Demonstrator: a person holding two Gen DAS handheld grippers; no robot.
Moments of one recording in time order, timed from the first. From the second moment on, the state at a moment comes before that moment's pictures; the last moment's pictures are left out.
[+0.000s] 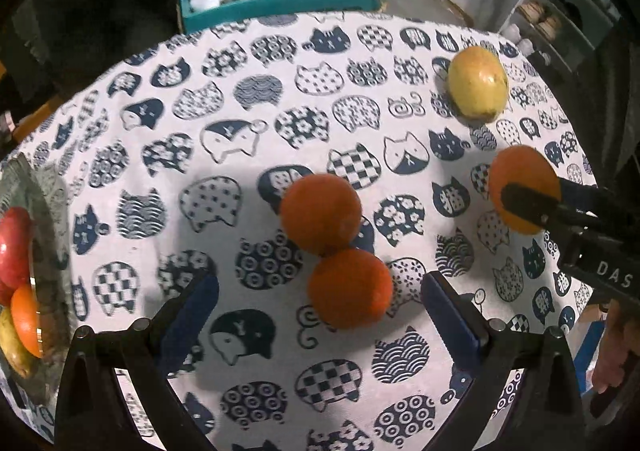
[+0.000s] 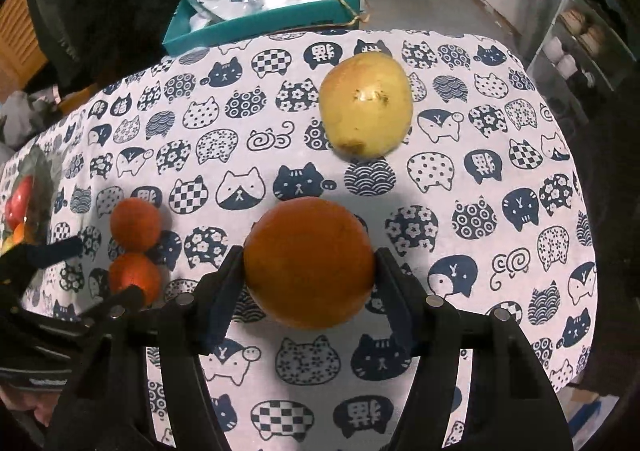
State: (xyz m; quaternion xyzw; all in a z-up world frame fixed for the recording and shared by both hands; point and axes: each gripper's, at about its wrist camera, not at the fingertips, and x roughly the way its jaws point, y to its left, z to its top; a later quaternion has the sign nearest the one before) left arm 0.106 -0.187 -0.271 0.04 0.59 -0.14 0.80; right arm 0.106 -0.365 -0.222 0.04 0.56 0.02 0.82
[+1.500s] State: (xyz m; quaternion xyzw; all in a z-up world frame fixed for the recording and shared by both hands) left arm 0.076 -0.113 -0.159 -0.01 0.49 -0.15 0.86; right arm 0.091 -0.298 -0.115 0.01 0.45 0.09 0.89
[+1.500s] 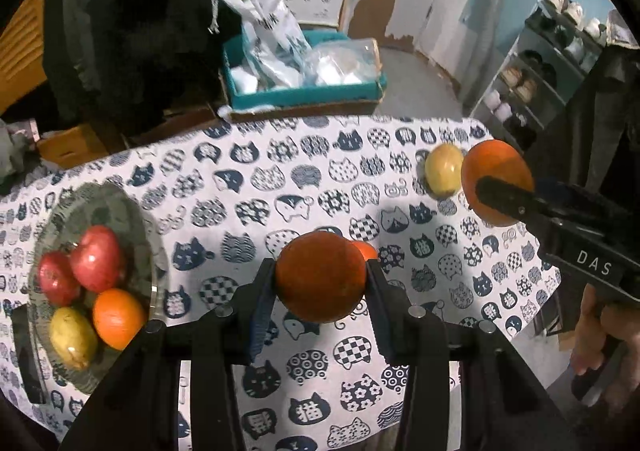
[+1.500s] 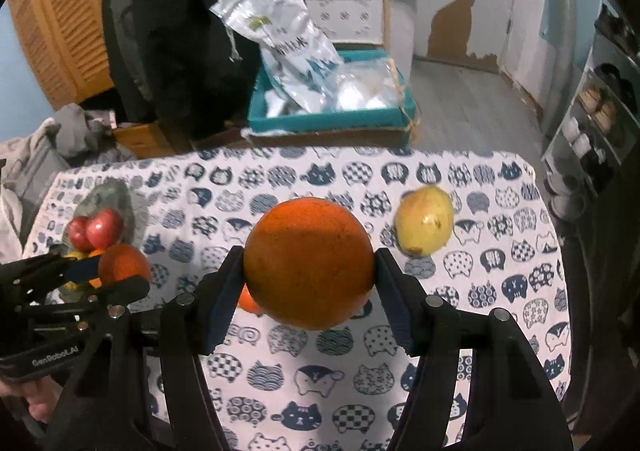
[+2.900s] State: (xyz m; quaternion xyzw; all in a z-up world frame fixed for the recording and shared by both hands) left arm 0.064 0.049 -0.121 -0.05 0.43 -0.01 0.90; right arm 0.118 -0.117 -0.086 -0.03 0.42 0.22 0.88
